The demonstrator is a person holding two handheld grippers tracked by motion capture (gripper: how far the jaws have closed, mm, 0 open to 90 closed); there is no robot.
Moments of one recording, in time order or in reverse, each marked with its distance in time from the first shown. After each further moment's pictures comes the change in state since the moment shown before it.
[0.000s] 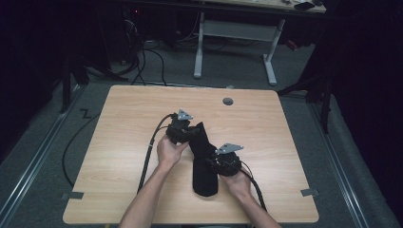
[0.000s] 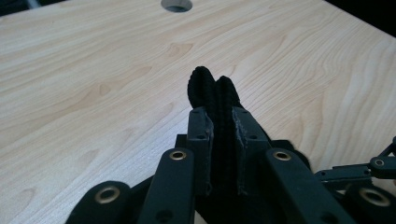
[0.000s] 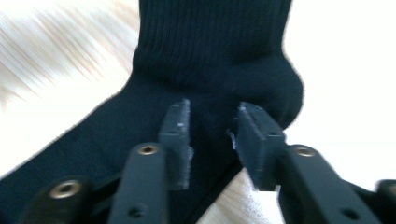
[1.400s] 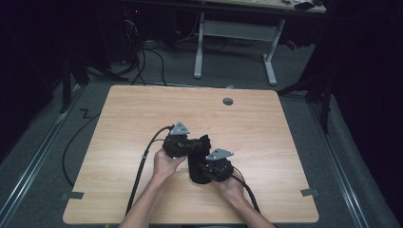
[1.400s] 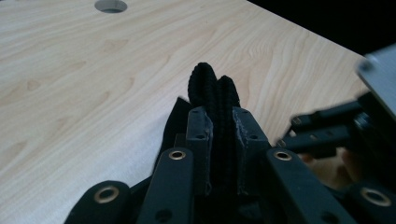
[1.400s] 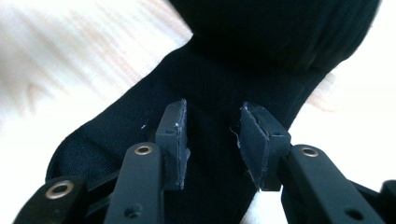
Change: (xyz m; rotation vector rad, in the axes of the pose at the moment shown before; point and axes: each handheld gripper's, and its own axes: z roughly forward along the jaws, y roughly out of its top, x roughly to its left) left arm -0.020 -0.034 -0.024 -0.048 -0.192 0.064; right arm 0.030 -0.001 0.011 -0.013 -0.012 -0.069
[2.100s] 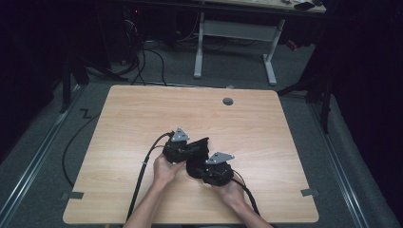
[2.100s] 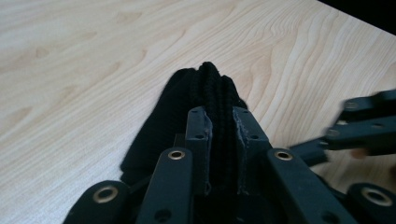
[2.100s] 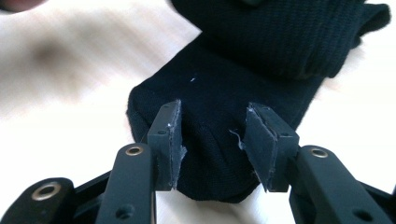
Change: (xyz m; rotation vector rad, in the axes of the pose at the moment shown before) left arm -0.001 -0.019 0.010 0.015 0.074 -0.006; right arm 0.009 -0.005 -0.007 0.001 0.060 0.005
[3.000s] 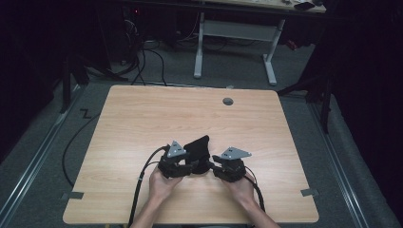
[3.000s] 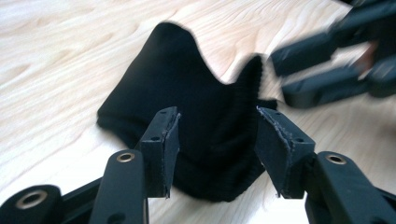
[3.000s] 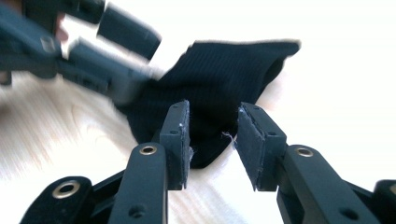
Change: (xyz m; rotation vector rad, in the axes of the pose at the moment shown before) left arm -0.030 -0.032 -0.022 0.014 0.068 -0.033; right arm -0.019 0.005 -0.040 -0.106 -0.033 0.040
